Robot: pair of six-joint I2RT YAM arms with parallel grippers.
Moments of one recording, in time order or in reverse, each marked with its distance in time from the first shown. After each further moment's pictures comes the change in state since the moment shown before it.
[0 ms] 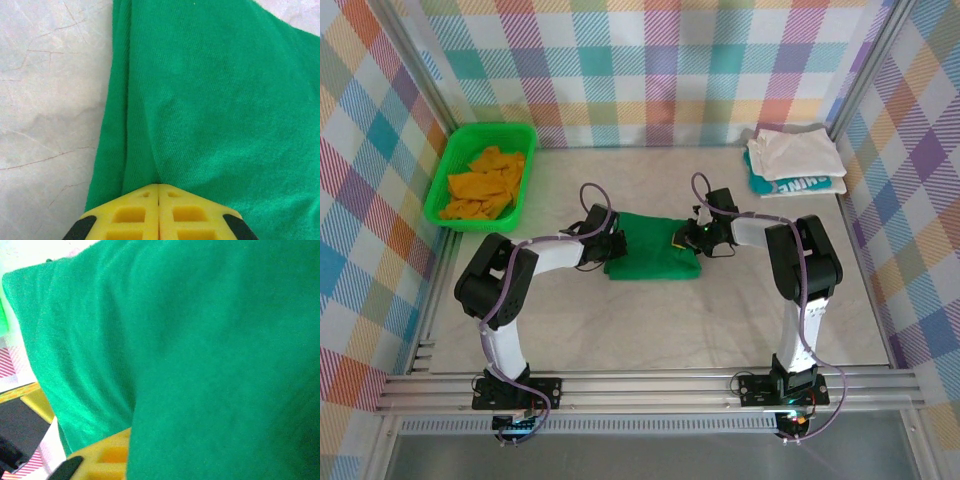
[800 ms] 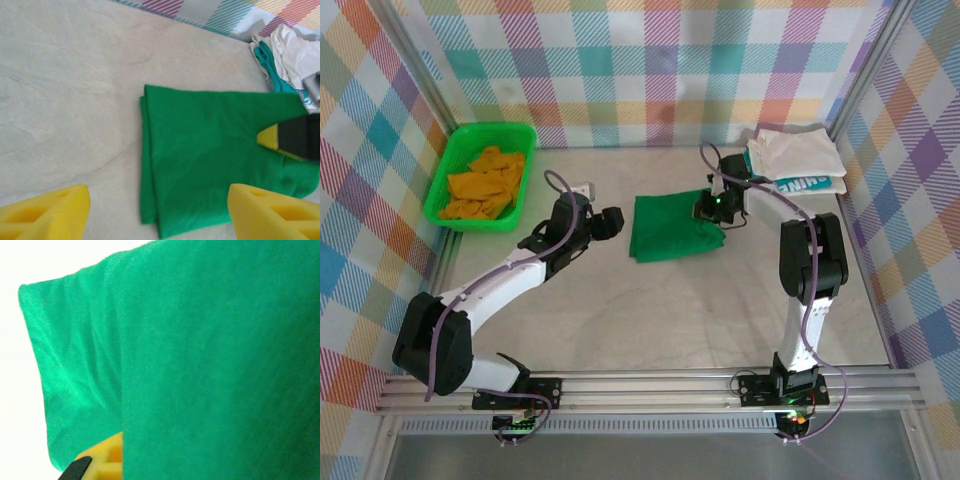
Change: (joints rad) left arm -0.005 -0.473 -0.101 -0.005 -0.119 0.087; right arm -0.096 -0.001 0.349 -0.395 0.260 -0.304
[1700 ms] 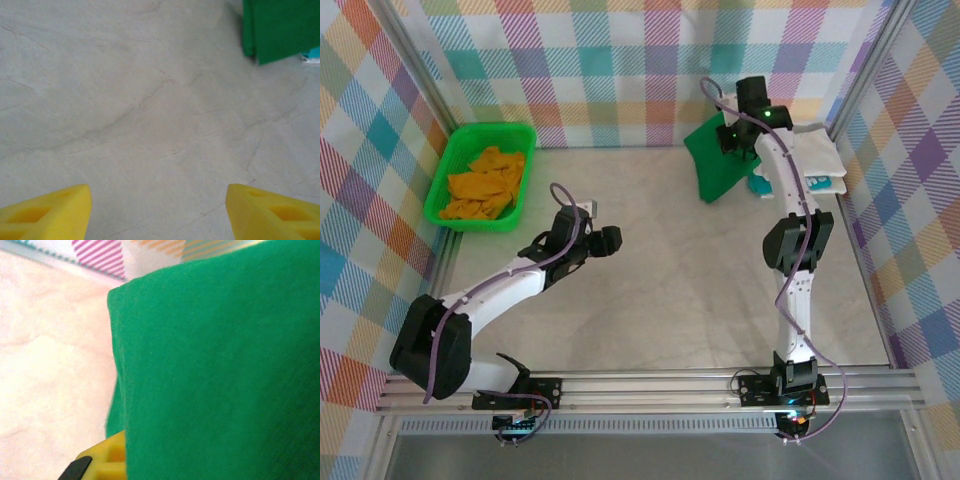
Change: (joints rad) left arm -0.002 -0.010 -0.092 -0.023 0.055 0.045; right arm -0.068 0.361 1.107 -0.515 0.345 -0.614
